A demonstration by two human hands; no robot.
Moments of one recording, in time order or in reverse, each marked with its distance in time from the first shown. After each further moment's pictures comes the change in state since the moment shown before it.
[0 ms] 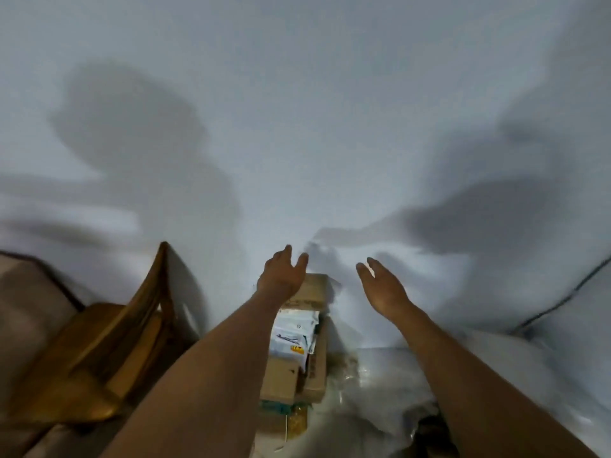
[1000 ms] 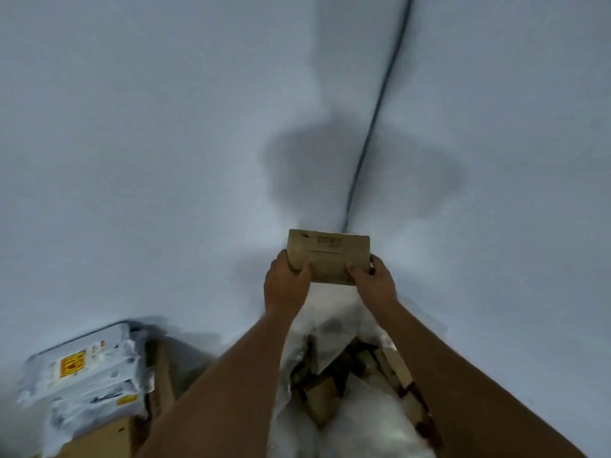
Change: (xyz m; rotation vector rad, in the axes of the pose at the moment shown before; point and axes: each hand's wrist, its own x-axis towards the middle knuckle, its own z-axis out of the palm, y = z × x) left_hand -0.144 0.270 0.300 -0.323 -0.229 0.416; right_hand -0.141 0.283 -0.219 0.431 0.669 0.365
